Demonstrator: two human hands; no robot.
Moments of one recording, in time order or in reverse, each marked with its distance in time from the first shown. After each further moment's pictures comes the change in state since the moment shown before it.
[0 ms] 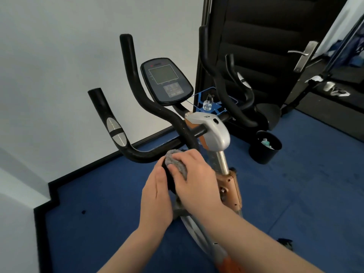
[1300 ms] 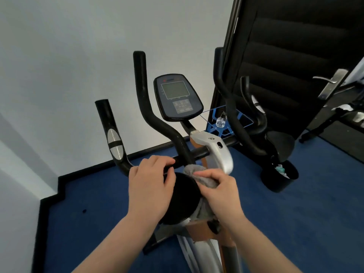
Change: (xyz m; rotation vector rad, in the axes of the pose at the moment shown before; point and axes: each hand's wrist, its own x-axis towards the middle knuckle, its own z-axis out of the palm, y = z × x) left_hand 0.054 0.029 0.016 0.849 0.186 0.181; right_hand 0.043 0.076 -0.030 0.464 -0.114 0.223
